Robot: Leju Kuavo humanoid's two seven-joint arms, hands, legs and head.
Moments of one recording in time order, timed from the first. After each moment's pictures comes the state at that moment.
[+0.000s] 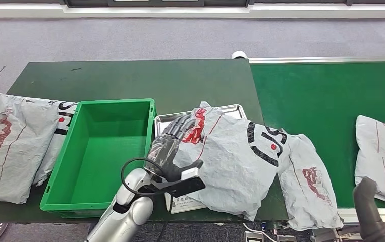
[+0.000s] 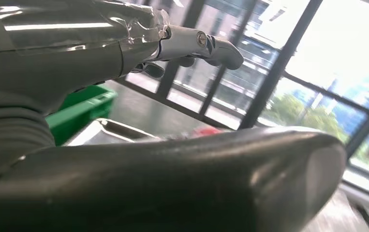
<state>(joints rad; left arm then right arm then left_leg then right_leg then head) -0.30 -0.15 -0.51 -1.20 -0.98 0.23 -0.25 0.28 0.32 -0.14 -2.22 0.76 -0.70 -0.70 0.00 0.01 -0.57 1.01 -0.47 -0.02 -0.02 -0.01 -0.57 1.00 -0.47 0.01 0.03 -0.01</state>
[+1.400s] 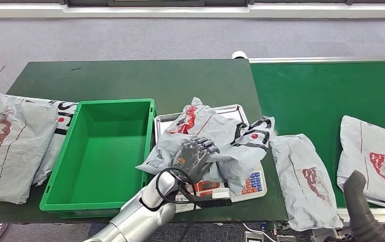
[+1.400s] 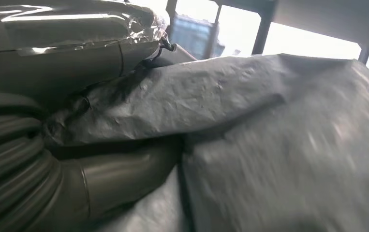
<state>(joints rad) -0.47 -0.22 -0.71 -0.80 -1.11 0.58 -0.23 0.25 0.32 -0.09 -2.19 0.75 -0.70 -0.70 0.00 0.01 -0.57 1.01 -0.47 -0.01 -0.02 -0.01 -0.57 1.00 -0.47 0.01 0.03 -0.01</state>
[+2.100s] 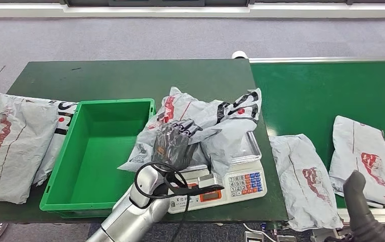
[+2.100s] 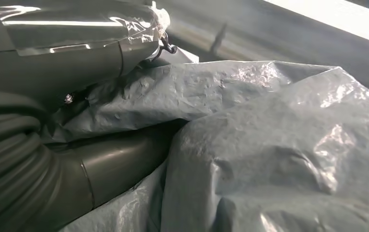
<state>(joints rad) -0.39 -0.20 -0.59 -1.11 -1.19 0.70 -0.21 0.25 0.32 -0.09 -2.19 0.75 -0.70 -0.70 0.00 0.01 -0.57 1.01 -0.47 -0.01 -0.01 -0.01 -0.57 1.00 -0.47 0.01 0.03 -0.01</state>
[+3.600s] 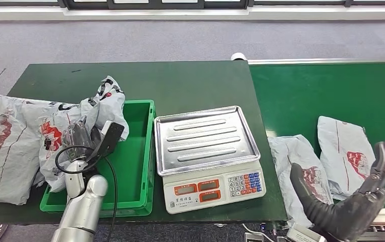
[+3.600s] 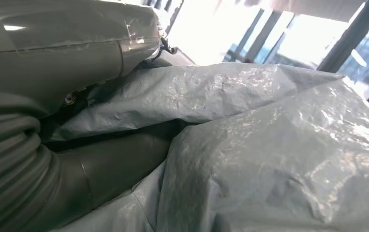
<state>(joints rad) -0.34 -0.17 0.17 -1.03 -1.15 0.56 -0.07 0.27 0.24 0.04 -2.01 0.94 -0.70 -0.45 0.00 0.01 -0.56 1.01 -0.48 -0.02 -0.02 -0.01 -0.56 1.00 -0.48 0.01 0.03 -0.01</state>
